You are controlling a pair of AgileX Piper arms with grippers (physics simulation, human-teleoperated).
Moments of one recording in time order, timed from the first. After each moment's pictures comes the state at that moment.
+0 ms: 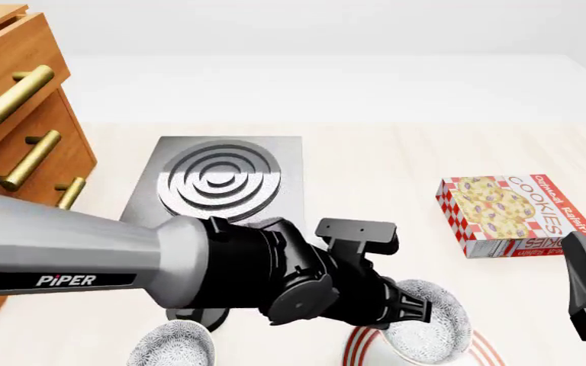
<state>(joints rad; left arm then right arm) -1.12 1.84 -1.08 0.21 -0.73 0.00 0.00 0.00 0.00 0.00</state>
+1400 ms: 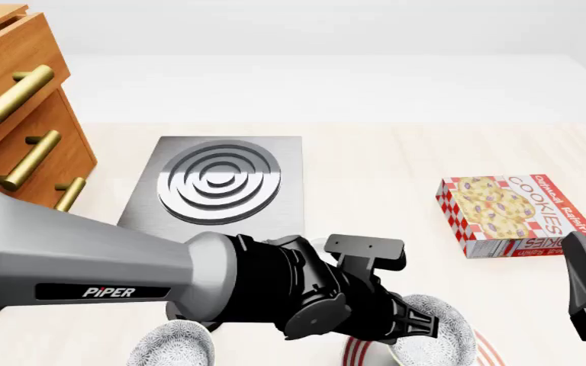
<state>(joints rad) -1.15 1.91 -1.10 0.18 -0.76 0.00 0.00 0.00 0.00 0.00</state>
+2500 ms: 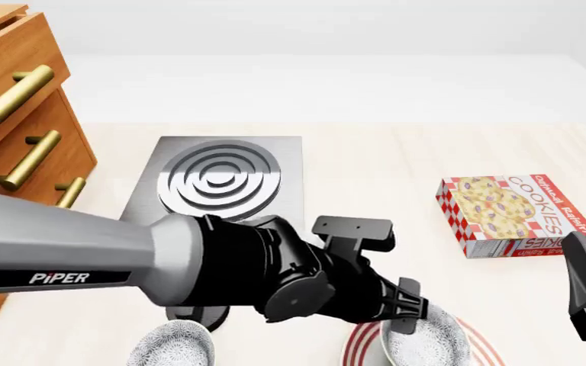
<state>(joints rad) -1.11 1.83 -1.07 0.20 -0.71 0.00 0.00 0.00 0.00 0.00</state>
